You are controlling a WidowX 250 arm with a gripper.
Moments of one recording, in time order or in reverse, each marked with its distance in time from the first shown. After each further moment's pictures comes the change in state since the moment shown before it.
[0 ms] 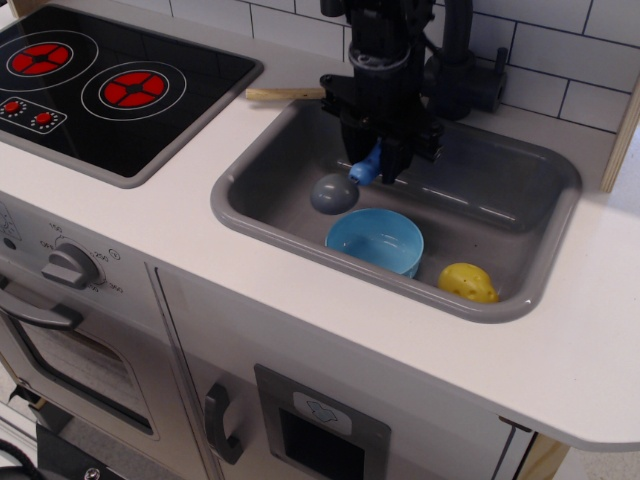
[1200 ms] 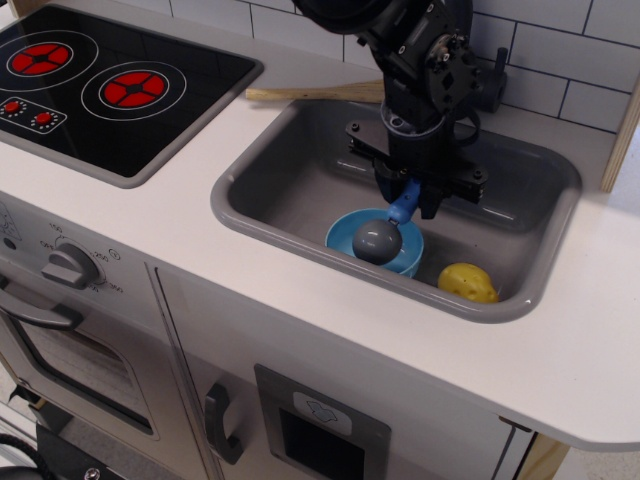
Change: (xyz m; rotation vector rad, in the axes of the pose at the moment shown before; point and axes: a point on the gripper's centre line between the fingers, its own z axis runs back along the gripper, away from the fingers) arm -0.011 -0.023 -0.014 0.053 -0.171 0.139
